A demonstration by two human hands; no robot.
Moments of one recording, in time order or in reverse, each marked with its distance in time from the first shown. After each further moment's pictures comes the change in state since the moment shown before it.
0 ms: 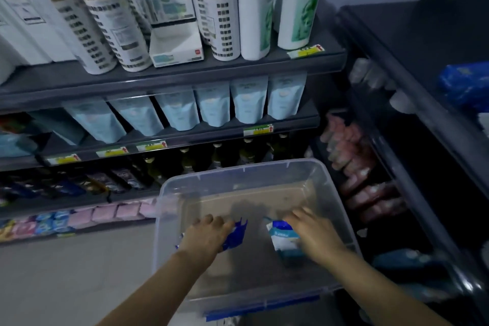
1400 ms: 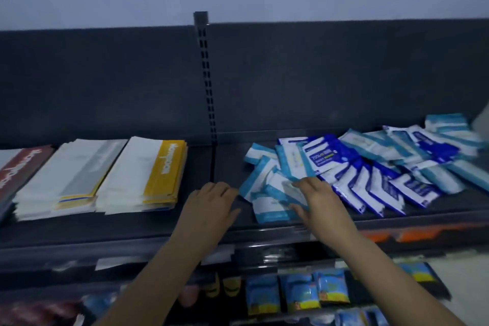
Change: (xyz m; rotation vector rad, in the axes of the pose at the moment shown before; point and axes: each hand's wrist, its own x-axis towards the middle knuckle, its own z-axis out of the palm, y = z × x) left_hand -0.236 0.638 -0.175 -0.002 0.749 1.533; right_hand -0.729 0.102 0.103 0.211 0.882 1.507
